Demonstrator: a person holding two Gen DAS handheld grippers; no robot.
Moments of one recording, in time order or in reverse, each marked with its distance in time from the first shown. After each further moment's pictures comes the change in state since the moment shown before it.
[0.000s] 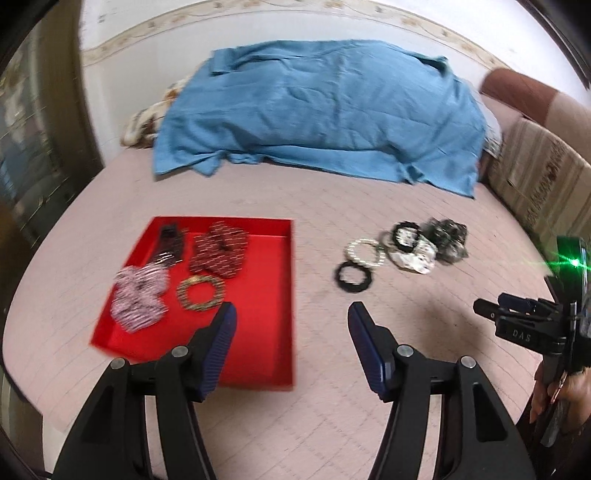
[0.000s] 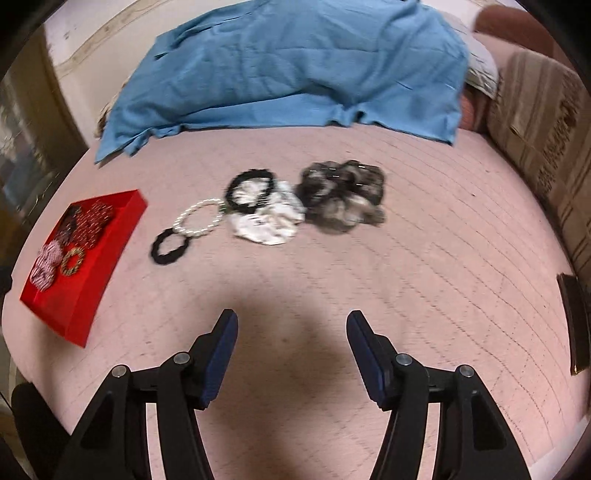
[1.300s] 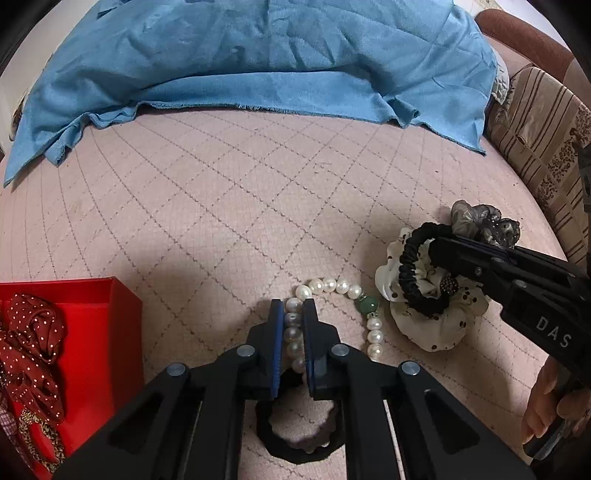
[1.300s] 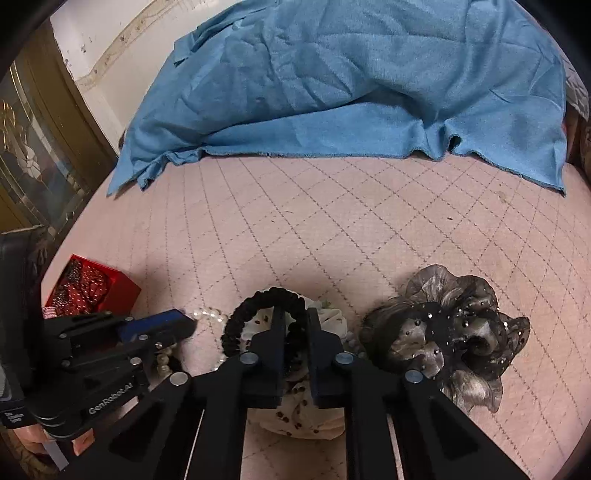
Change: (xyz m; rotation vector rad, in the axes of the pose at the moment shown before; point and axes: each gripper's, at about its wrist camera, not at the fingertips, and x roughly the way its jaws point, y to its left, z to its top) left arm 0.235 -0.065 0.073 0.089 0.233 -0.181; right arm 0.123 0.015 0.116 -0.047 -0.034 0.254
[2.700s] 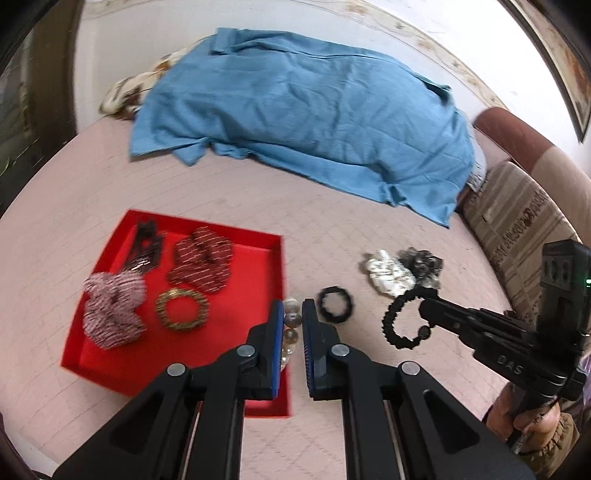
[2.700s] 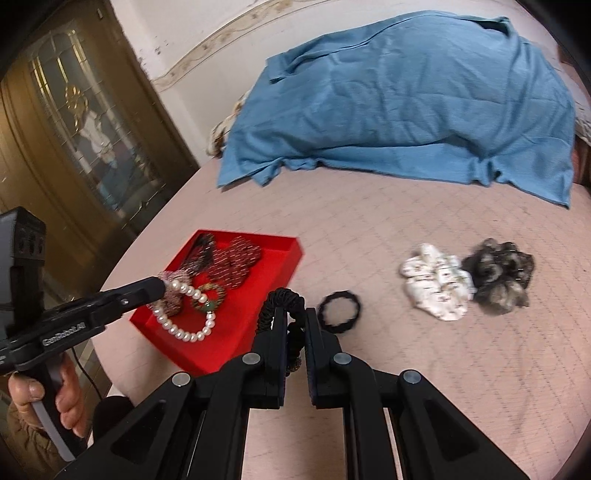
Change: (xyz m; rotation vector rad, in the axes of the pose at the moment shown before) left arm -0.220 0.082 -0.102 -0.228 -0.220 -0.023; right arm -0.121 0.137 -0.060 -0.084 -0.049 0.169
